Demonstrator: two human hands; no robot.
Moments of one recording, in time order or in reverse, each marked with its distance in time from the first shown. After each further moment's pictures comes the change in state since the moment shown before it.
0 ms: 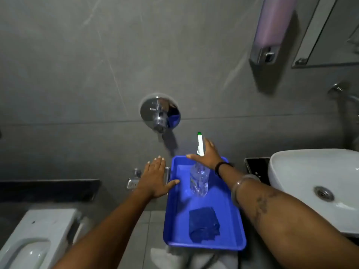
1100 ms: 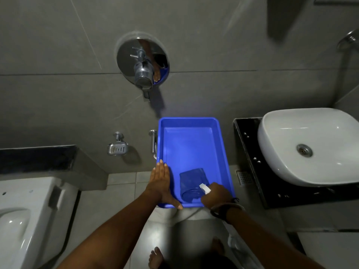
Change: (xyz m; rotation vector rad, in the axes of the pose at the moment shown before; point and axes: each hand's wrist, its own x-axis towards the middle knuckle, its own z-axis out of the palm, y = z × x) left_hand -0.039 0.016 0.150 -0.057 -0.470 0.055; right_hand -0.190 0.065 0.060 -0.319 -0.250 0.586
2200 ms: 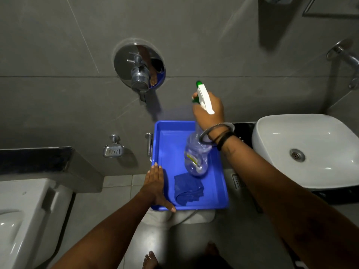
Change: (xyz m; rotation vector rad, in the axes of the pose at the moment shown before) left_hand 0.001 -0.002 -0.002 -0.022 0.014 -0.003; right_hand 0.023 -0.144 -0.163 0.682 0.584 -0.639
